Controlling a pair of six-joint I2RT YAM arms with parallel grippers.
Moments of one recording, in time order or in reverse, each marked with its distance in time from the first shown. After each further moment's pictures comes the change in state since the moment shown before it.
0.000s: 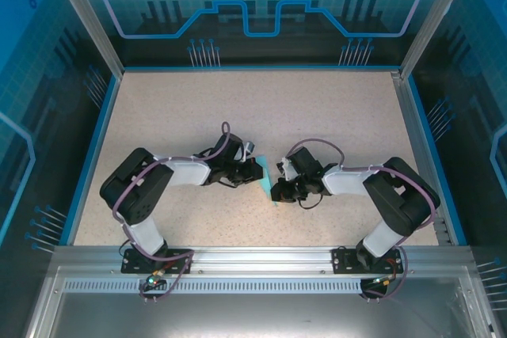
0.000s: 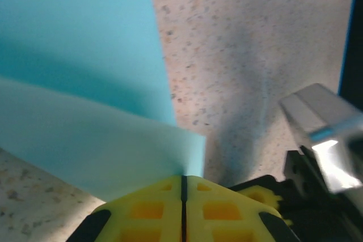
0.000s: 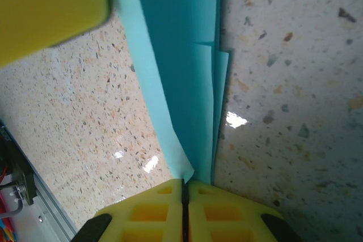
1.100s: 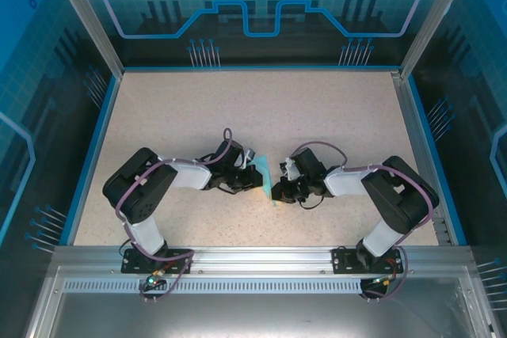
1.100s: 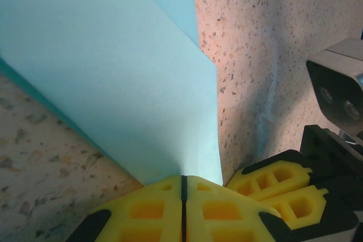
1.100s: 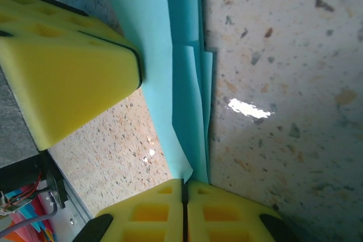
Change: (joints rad) left arm -0.020 0.038 -0.046 0.030 0.026 0.000; right arm -0.035 0.016 -0.047 0.110 -0.074 0.105
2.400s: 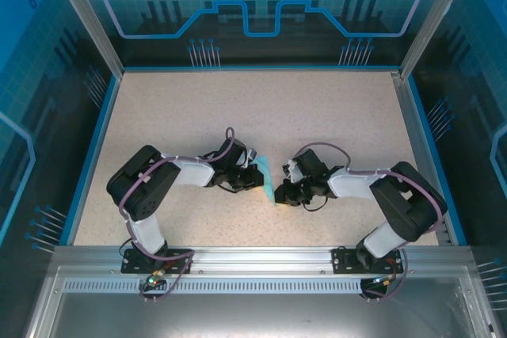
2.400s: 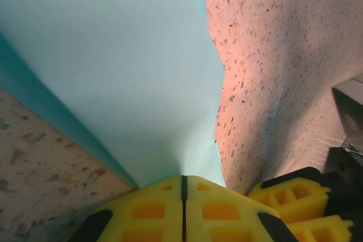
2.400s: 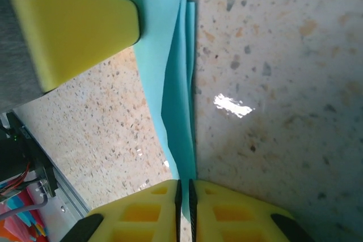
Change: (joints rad) left arm -0.001 0.031 0.046 -0.060 -0.011 0.003; right arm 0.007 -0.091 -0.004 -0.143 0.035 -0.032
